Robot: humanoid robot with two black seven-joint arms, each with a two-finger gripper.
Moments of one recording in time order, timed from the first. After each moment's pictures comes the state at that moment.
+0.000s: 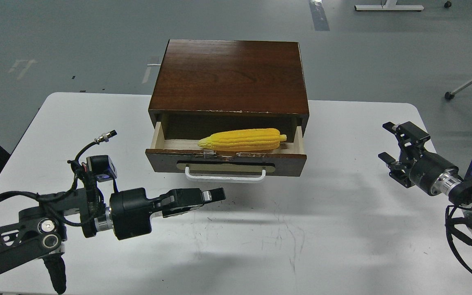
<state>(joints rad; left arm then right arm) -0.47 0.76 -0.45 -1.69 1.09 -0.27 -0.49 0.65 -0.77 0.16 1.03 -0.23 0.15 0.49</state>
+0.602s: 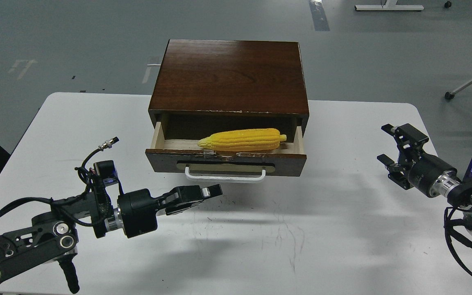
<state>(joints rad) -0.45 0.67 -0.45 -1.54 1.10 -0.24 -0.49 0.64 -0.77 0.15 1.03 -0.23 0.15 0.49</state>
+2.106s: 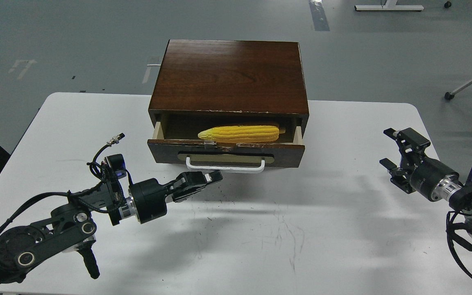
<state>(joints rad) -0.47 0.54 -0.48 -1.35 1.08 -0.24 -0.49 0.62 -0.77 0.16 1.02 -0.23 0.14 0.49</state>
